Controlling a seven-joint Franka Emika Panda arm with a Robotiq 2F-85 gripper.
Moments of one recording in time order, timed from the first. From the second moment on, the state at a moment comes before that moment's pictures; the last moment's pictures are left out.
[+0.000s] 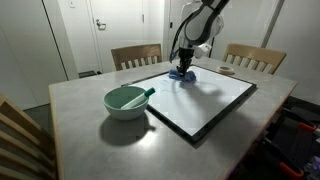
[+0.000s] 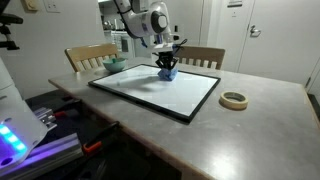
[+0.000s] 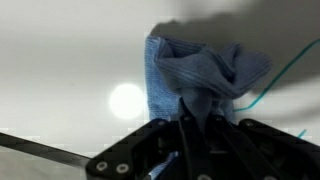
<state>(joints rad) 0.05 0.63 -0.07 -1.95 -0.20 2.70 -0.12</state>
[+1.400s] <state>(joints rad) 0.14 0.63 -0.06 -1.94 -0.20 2.63 -0.02</state>
